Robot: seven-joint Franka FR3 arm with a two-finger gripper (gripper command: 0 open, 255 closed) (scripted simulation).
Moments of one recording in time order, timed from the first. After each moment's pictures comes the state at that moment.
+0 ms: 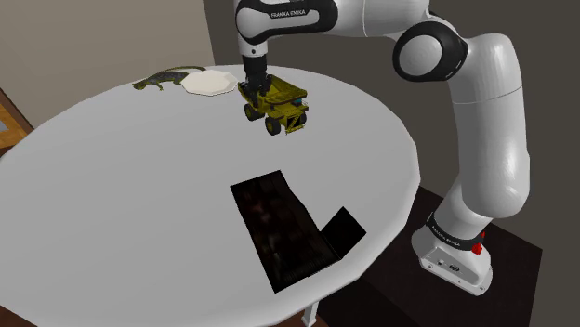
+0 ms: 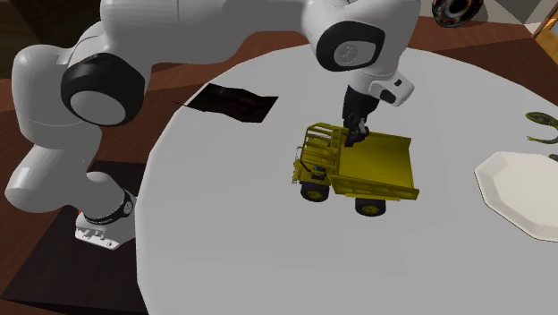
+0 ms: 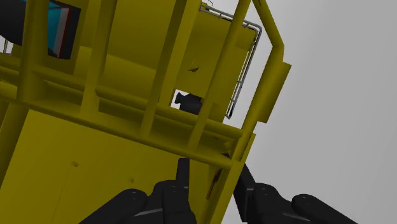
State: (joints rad) arm 0.11 0.55 0.14 -1.18 -0.06 1.68 0.11
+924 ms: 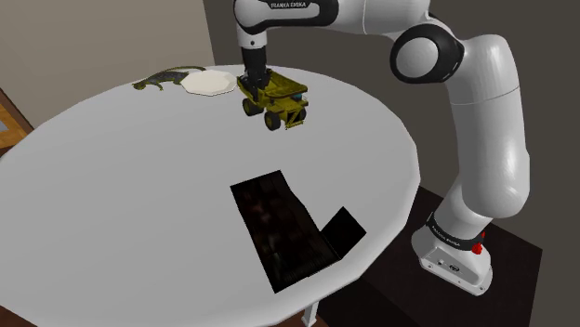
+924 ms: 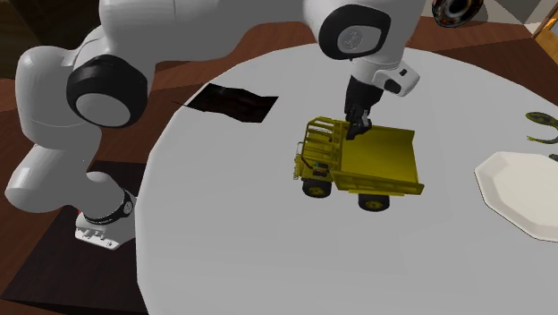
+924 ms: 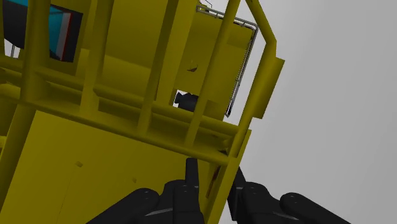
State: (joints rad) arm 0.12 0.57 0.14 -1.09 -0.06 1.61 0.11
